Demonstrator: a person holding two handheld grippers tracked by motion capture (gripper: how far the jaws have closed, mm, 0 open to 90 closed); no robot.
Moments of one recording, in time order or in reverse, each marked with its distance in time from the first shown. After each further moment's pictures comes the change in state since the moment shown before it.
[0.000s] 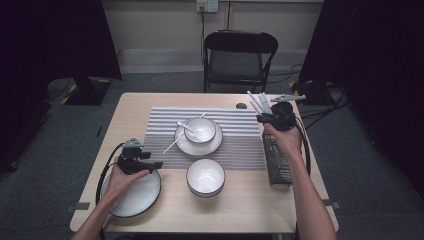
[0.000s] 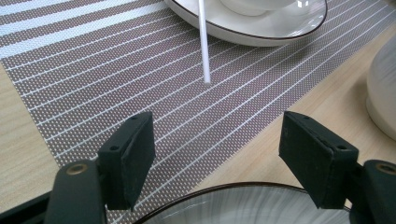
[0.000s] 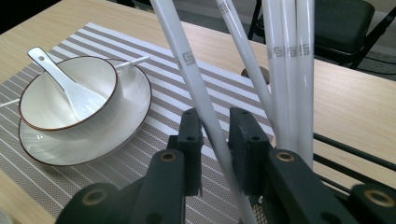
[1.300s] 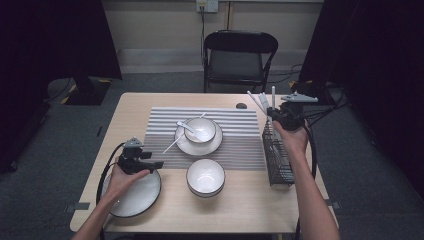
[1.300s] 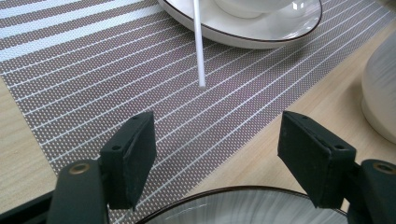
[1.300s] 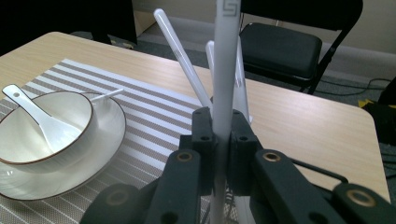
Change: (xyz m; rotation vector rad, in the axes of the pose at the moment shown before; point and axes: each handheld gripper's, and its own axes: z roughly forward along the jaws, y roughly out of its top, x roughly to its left) left arm -0.002 0.002 0.000 0.000 -0.006 0.006; right arm -0.007 -0.001 -0.022 -0.134 -0.116 0.025
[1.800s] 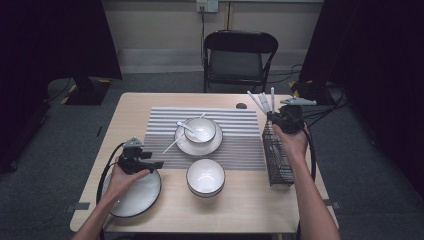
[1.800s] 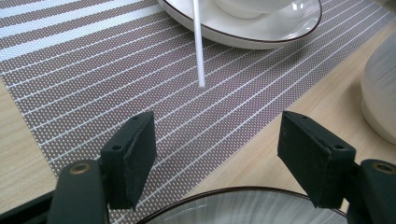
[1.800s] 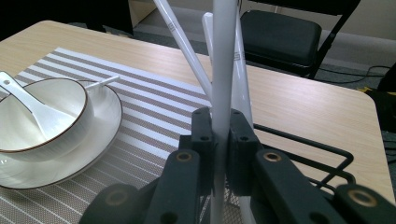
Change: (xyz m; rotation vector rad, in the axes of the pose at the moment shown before) left arm 0.000 0.000 0.000 -0.002 -0.001 -0.001; right arm 0.001 -0.009 0.002 0.035 -0.009 0.010
